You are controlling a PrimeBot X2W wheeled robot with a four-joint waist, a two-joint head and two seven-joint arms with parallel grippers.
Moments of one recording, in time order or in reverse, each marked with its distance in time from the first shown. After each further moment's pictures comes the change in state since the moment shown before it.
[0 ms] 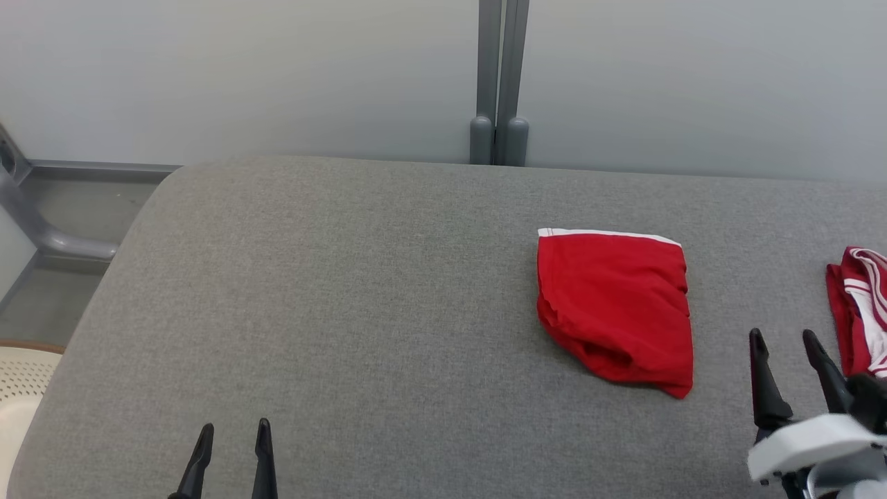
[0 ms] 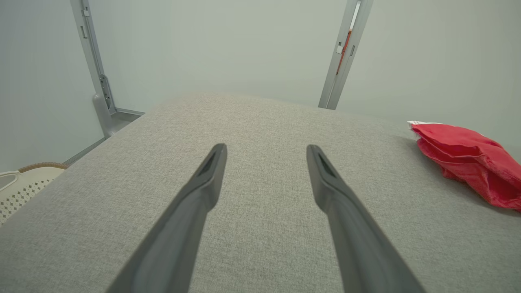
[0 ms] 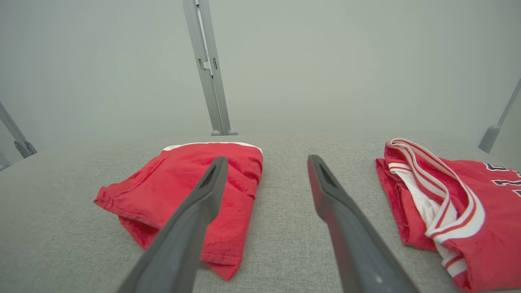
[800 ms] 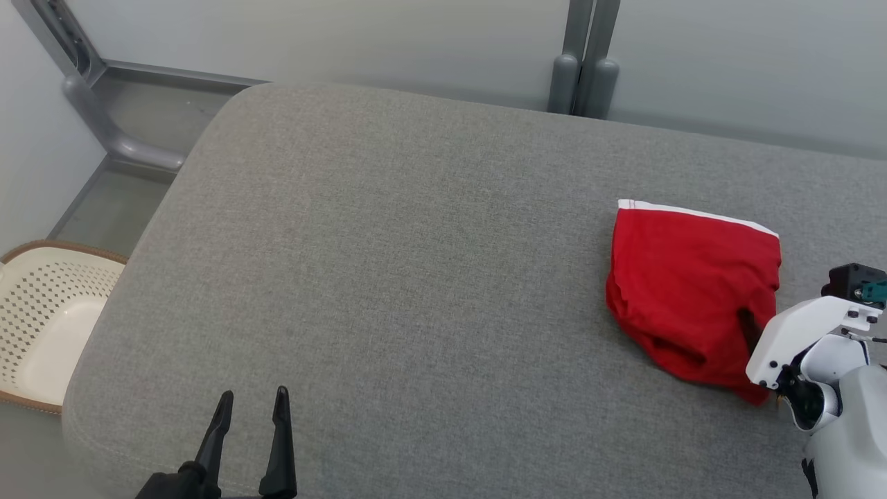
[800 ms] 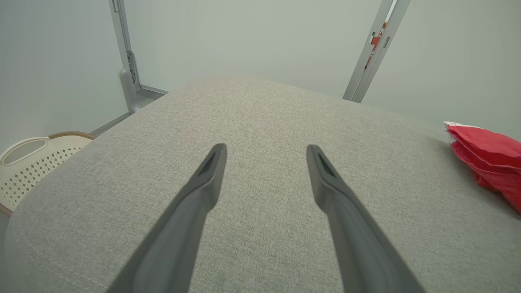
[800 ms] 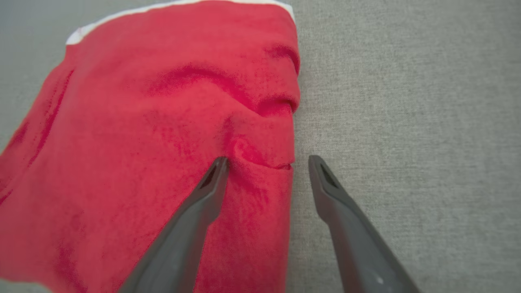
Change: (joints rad) left arm -0.077 0.000 -0.054 0.016 -0.053 0.000 0.000; right arm -0.446 0.006 -0.141 0.454 -0.011 0.000 0.597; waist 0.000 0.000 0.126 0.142
